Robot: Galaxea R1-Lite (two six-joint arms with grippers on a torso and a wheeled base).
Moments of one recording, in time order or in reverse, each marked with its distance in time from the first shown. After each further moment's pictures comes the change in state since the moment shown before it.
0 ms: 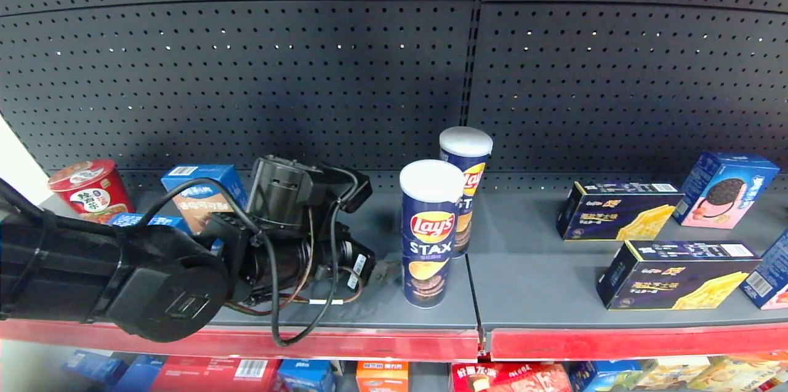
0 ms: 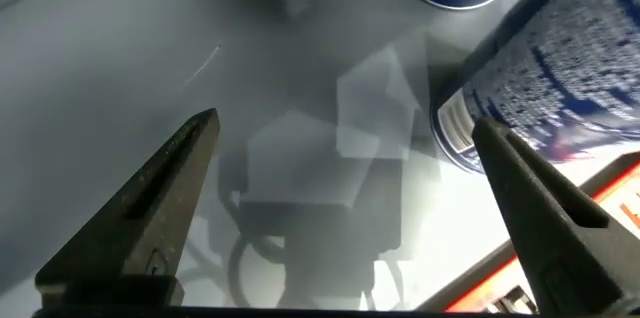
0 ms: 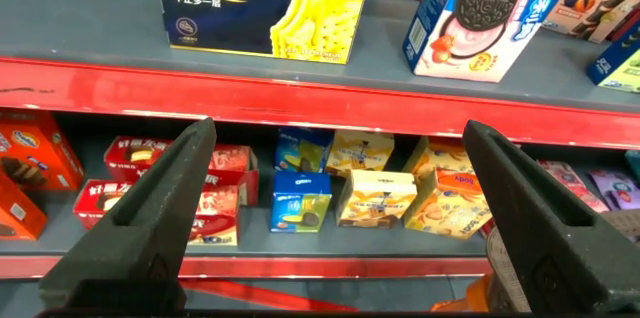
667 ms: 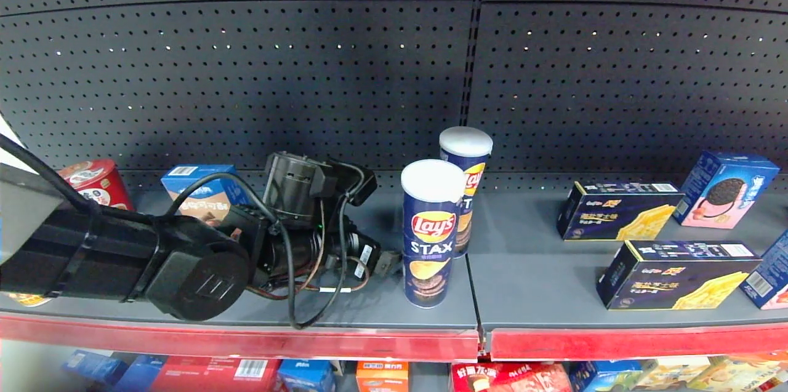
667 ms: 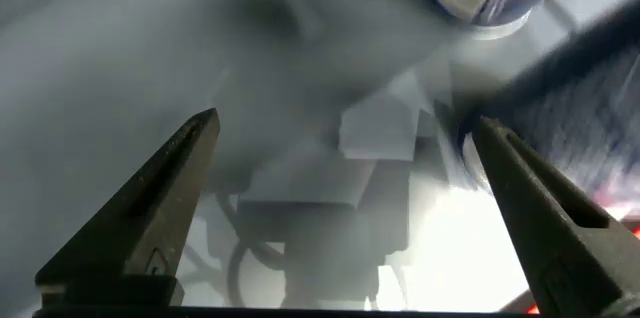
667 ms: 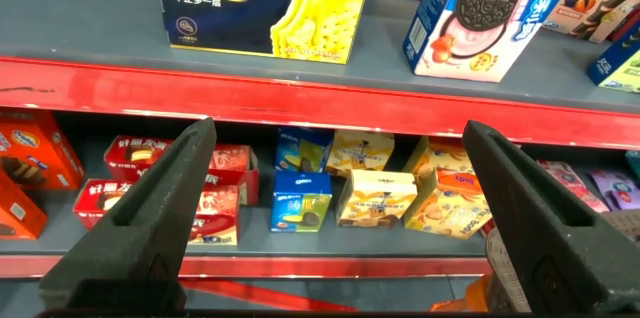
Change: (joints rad) left arm 0.017 0.063 -0.070 0.000 -0.001 0.000; right arm 0.000 0.001 0.000 0.000 0.001 -0.001
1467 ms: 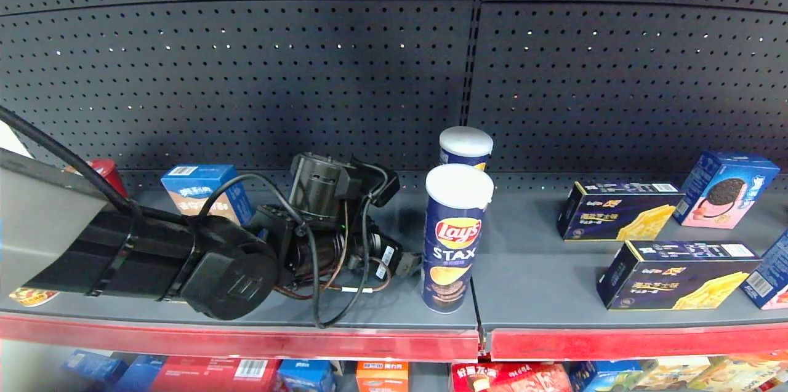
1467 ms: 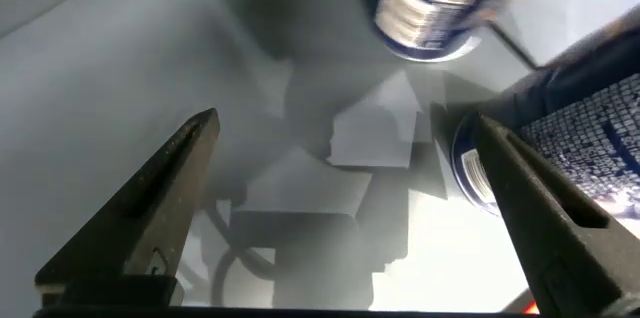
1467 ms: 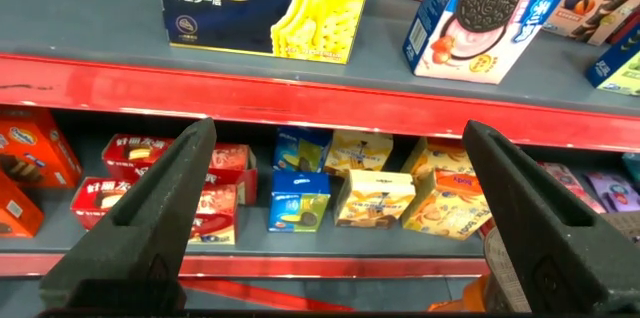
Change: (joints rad) left arm -0.052 0.048 -0.047 -0.018 -0.016 0.000; right arm 0.000 0.000 0.000 0.000 0.001 -0.013
